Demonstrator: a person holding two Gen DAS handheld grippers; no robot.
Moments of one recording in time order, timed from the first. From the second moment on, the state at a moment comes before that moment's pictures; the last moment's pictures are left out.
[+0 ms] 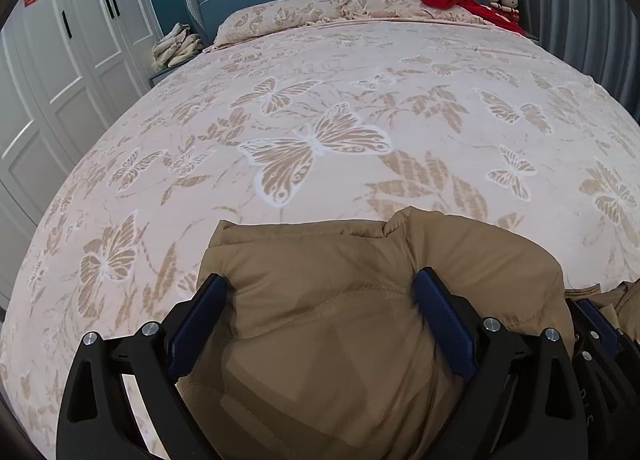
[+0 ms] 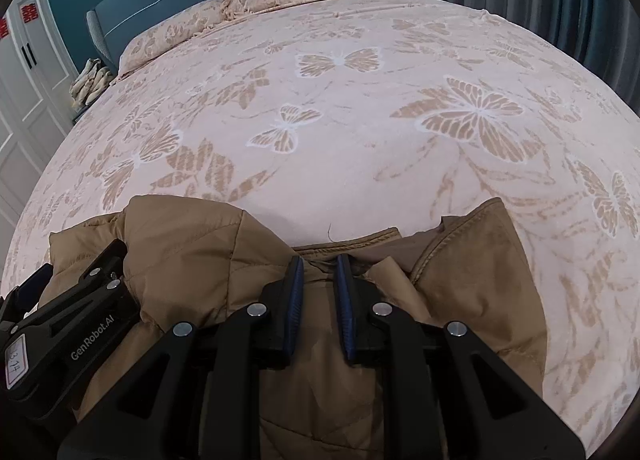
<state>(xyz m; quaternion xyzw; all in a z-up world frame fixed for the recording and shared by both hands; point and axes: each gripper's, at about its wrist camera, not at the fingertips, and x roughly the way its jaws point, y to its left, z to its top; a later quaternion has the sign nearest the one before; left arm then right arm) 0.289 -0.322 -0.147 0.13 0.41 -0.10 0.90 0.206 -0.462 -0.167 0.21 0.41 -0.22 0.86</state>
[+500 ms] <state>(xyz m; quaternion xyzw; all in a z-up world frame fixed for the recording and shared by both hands) 0.239 -0.162 -0.137 -0.13 0.60 -0.22 0.76 0.042 -0.470 -0.139 0.38 0.44 -0.18 0.79</state>
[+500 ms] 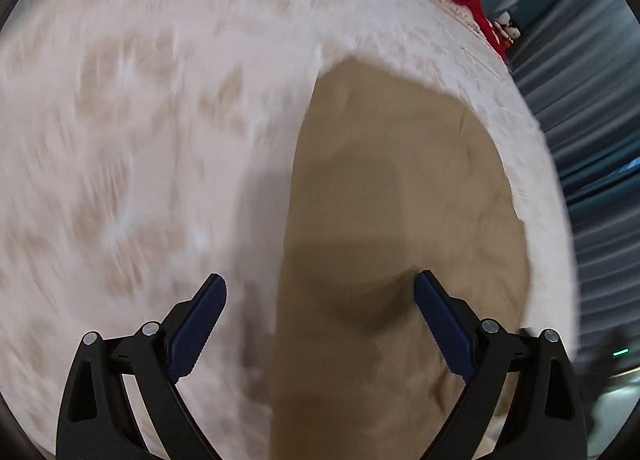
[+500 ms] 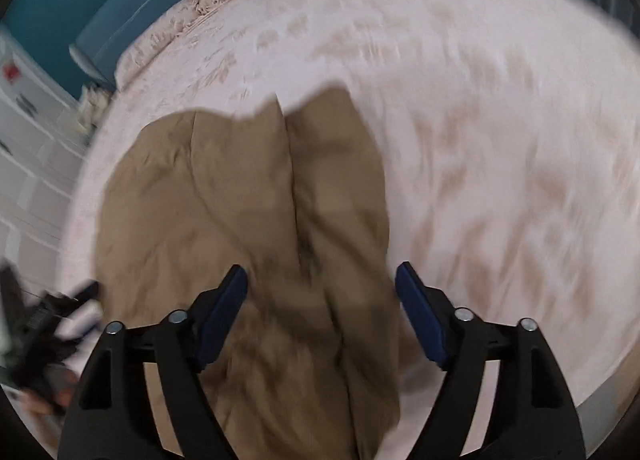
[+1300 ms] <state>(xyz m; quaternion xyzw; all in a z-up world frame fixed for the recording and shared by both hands) 0.265 -0.105 -0.079 -0.08 0.48 -0.30 0.82 0.177 -0.338 -0.095 0.23 0.42 -0.07 0.88</state>
